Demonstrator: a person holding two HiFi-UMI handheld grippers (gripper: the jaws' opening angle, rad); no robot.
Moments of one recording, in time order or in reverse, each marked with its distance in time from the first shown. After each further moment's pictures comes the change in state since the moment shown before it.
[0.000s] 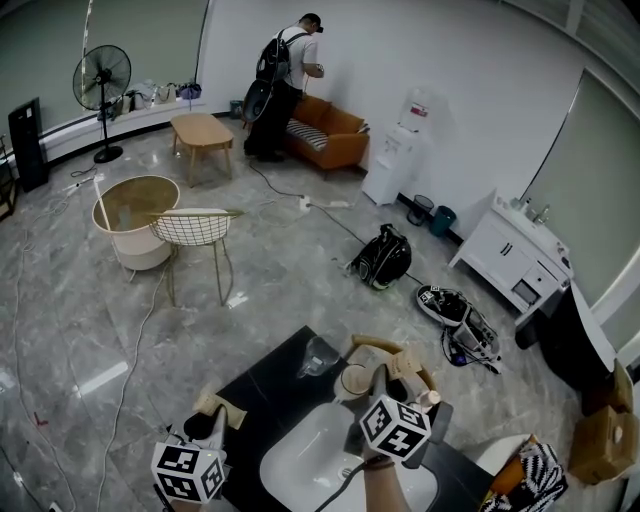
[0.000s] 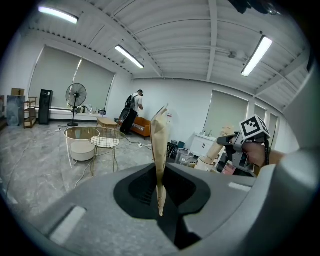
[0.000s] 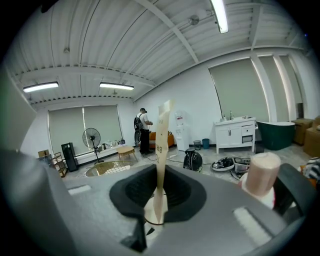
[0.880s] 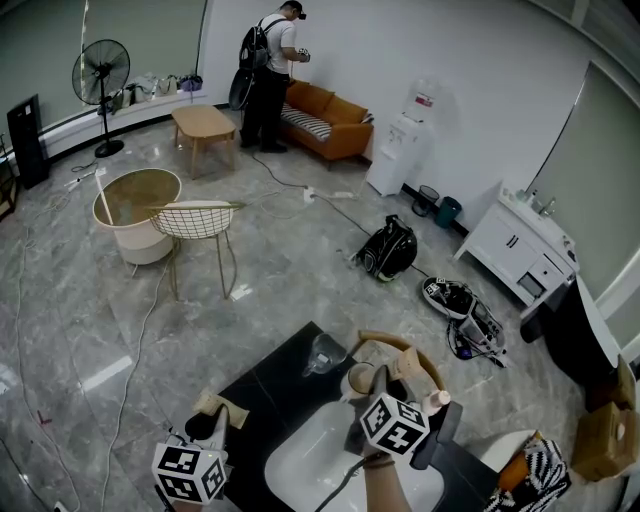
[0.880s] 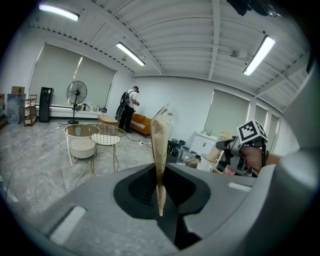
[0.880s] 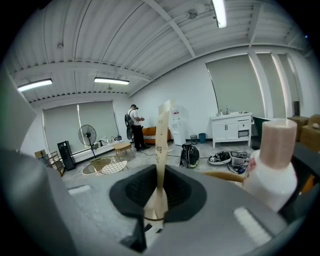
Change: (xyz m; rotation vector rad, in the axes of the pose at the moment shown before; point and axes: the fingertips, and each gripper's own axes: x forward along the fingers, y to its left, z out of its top) left arm 0.010 0.011 -0.008 -0.015 0.021 0.001; right arm 0.020 -0.006 -0.030 0.022 0.057 -0.040
